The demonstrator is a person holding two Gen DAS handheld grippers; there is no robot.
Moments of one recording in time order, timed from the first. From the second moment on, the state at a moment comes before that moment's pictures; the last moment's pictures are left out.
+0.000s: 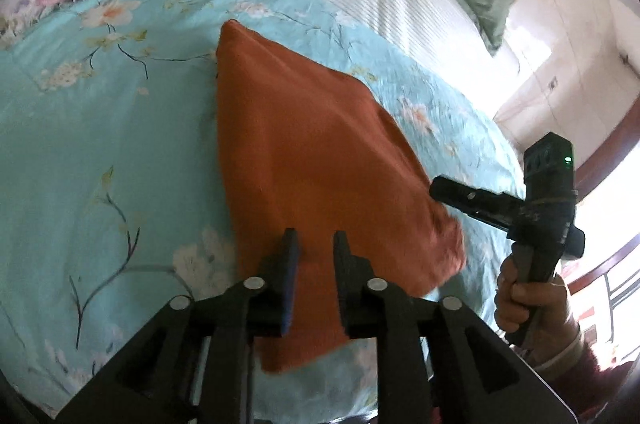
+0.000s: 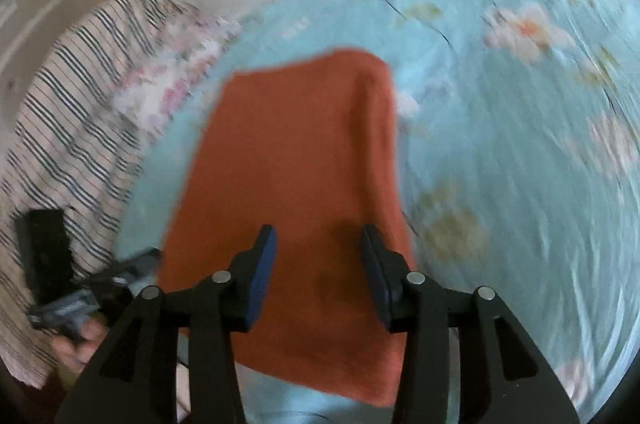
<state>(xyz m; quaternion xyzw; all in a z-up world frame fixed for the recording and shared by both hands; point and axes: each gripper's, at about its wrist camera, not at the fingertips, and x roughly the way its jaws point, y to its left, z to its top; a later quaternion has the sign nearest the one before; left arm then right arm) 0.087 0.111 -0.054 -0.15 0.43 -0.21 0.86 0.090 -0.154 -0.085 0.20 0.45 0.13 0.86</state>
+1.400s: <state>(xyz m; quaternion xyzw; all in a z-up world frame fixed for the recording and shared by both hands) -0.003 0.108 -0.077 -0.02 0.44 -0.03 0.90 -0.026 -0.100 -0.052 -0.01 0.43 0.09 0.90</state>
